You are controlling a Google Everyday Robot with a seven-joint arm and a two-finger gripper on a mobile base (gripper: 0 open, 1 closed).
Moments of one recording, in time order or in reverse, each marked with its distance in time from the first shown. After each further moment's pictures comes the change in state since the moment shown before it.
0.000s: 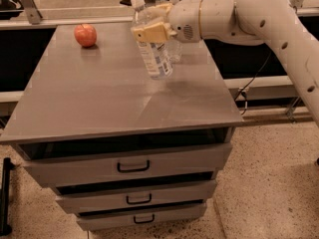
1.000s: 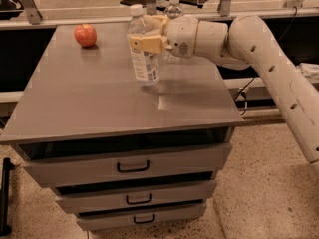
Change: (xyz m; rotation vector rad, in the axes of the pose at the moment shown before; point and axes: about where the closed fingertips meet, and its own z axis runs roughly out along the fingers) arm 0.013 0.008 0.016 -0.051 -0.221 0.006
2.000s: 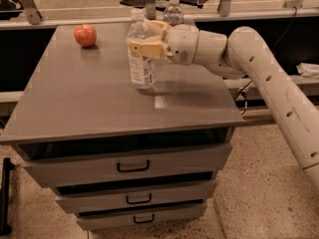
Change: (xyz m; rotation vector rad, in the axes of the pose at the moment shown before) arm 0.005 0.009 -0.003 -0.027 -0.108 0.000
